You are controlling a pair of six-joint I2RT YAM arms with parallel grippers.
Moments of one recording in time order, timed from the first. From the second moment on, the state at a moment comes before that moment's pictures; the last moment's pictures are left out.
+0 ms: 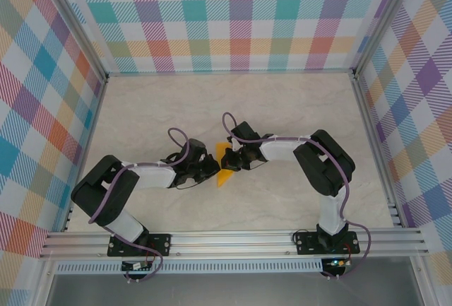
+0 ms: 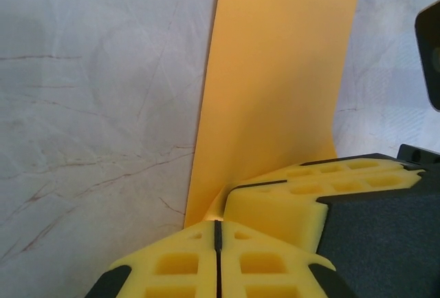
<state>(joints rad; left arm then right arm) -0.63 1.58 0.59 0.15 0.24 -1.07 0.73 1.93 1.07 -0.20 -0.49 0.76</state>
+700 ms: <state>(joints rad) -0.63 1.61 0.63 0.09 0.21 -1.02 0.72 1.72 0.97 -0.17 -0.50 0.78</state>
